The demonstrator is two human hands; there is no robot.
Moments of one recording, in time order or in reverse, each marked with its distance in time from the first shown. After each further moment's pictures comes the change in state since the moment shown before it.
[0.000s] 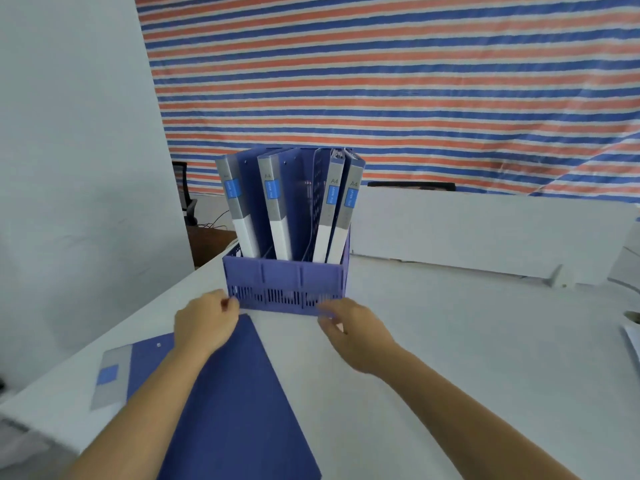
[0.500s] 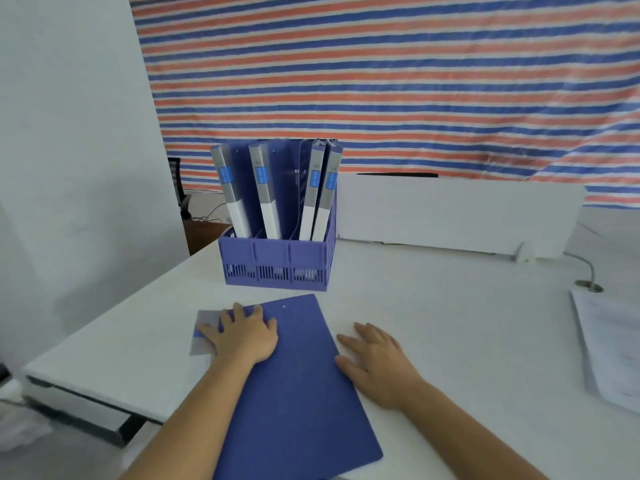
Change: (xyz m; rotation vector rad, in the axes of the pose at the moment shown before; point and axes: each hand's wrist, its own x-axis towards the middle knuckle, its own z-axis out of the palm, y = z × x) left_hand -0.089 0.053 0.028 0.347 -0.413 -0.097; right_hand -0.112 0.042 0.012 -0.284 -0.181 0.124
